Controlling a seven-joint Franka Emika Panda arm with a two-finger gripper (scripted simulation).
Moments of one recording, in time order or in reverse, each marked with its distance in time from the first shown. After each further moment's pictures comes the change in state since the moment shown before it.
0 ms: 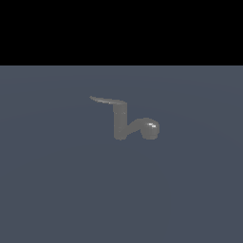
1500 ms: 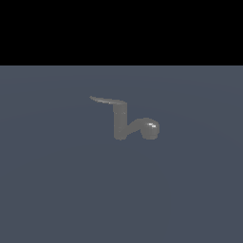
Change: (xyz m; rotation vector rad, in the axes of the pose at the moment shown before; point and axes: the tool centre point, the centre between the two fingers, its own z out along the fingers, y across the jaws) arm 0.142 -0.059 0.060 0.165 -0.073 0.392
